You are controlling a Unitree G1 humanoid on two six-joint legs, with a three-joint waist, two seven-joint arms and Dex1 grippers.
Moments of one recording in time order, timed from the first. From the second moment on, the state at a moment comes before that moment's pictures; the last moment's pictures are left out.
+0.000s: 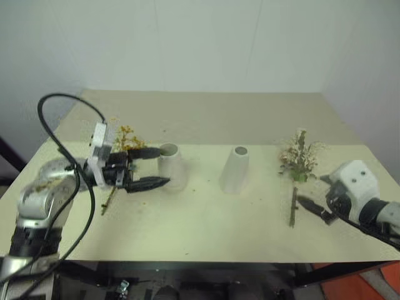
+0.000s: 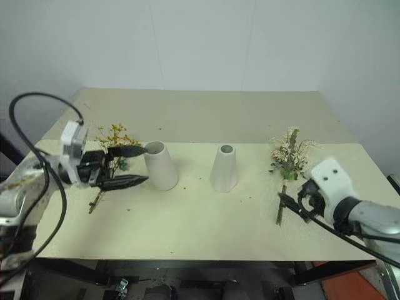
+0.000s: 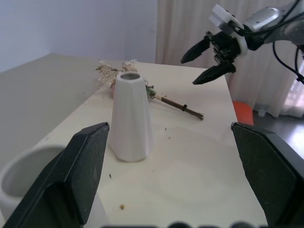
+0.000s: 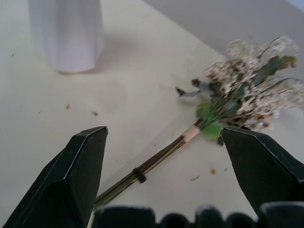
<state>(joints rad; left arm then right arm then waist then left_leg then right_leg) -0.59 0.79 0.10 0.03 -0.70 0.48 -1.35 -0.02 -0.91 -0.42 -0.70 0.42 0.99 0.57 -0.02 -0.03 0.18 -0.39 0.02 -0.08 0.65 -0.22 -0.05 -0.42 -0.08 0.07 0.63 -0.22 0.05</state>
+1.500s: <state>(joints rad) -0.85 0.53 -0.12 0.36 -0.42 0.21 -1.51 -0.79 -0.64 -0.08 -0.07 0.31 1.61 0.18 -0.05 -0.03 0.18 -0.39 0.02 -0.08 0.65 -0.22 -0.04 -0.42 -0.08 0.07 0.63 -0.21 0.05</state>
